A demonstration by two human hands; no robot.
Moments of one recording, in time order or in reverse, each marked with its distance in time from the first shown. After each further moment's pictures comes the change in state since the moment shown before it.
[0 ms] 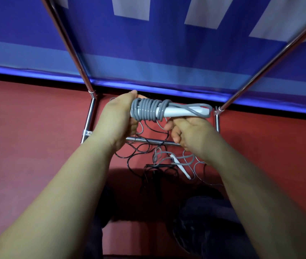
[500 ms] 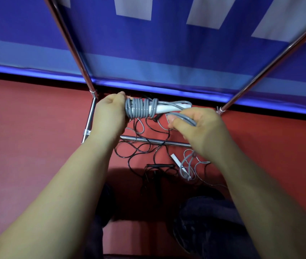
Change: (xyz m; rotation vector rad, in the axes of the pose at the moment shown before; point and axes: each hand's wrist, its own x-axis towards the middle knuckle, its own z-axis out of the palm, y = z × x) left_hand 0.009 -0.002 -0.013 0.259 0.324 0.109; right_hand -0.011 -0.003 -0.009 -0.266 0.177 -0.263
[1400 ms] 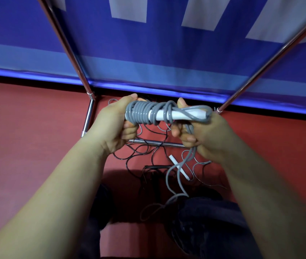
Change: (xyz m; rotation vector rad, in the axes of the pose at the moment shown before) left_hand -0.008 0.004 0.002 -0.327 -0.506 -0.201; right_hand 0.001 -0.009 -0.009 0.713 -0.251 0.219
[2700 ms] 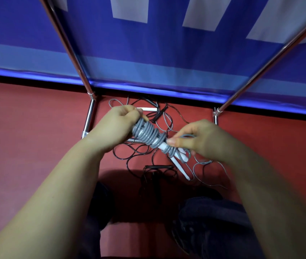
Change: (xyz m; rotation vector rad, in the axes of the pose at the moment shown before) left_hand -0.001 -0.007 -0.011 0.645 0.084 0.143; right_hand -0.001 0.009 -0.020 -0.827 -0.008 0.074
